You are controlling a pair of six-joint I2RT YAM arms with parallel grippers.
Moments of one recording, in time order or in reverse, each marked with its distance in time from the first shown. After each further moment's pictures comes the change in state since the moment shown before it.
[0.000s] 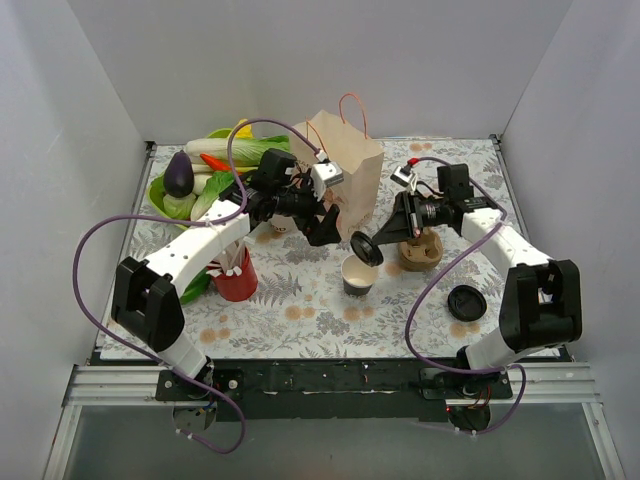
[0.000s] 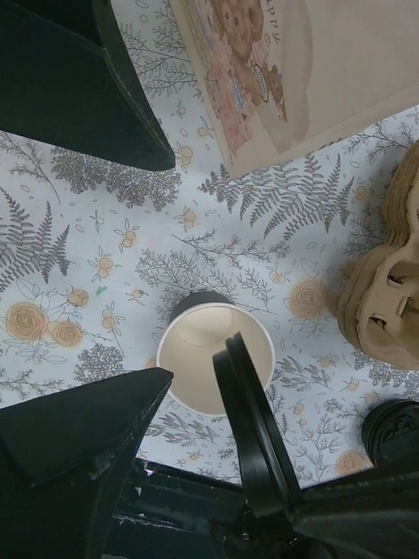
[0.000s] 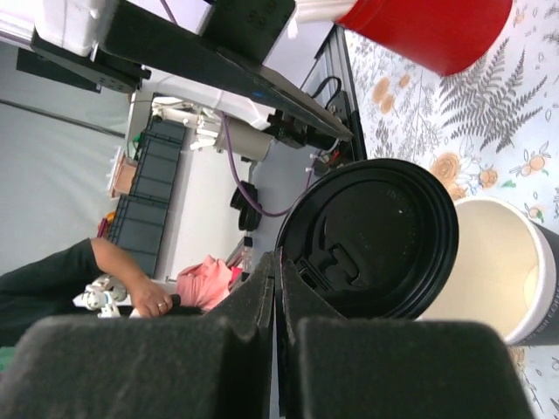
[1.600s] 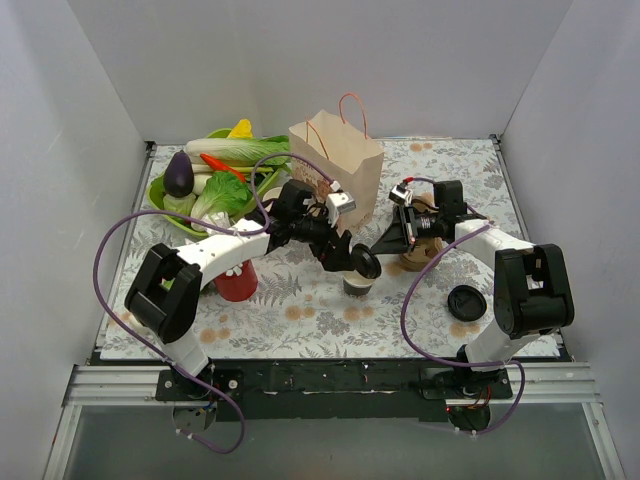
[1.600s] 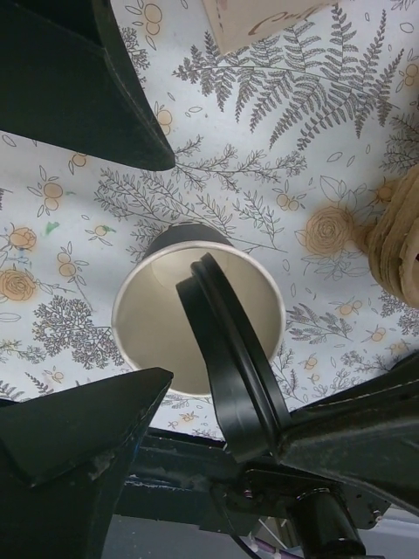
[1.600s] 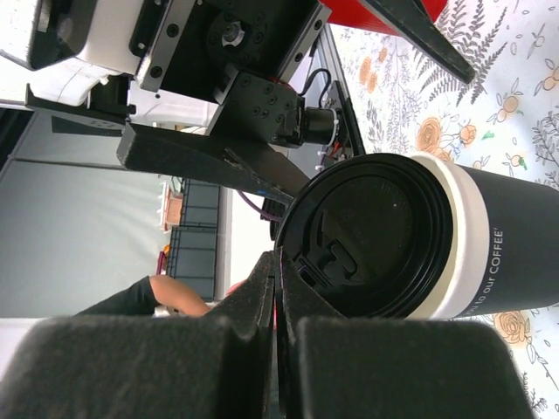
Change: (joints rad) left arm -0.077 0.080 -0.236 0.305 0.089 -0.161; right arm -0.012 0.092 -0.181 0.336 0.019 0.318
